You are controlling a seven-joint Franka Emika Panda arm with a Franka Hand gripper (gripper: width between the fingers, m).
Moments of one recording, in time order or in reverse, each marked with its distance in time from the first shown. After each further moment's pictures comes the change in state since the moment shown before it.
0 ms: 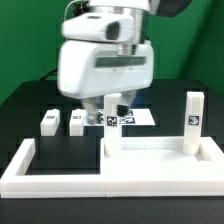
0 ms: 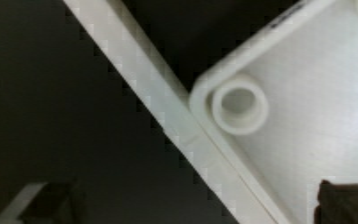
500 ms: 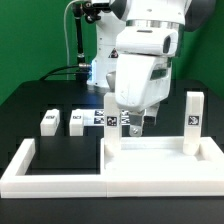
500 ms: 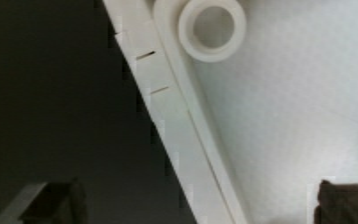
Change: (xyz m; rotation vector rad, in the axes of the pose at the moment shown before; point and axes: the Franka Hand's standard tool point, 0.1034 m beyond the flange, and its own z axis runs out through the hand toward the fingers) arm 0.067 -0.057 0.019 -0.058 0.023 -0.281
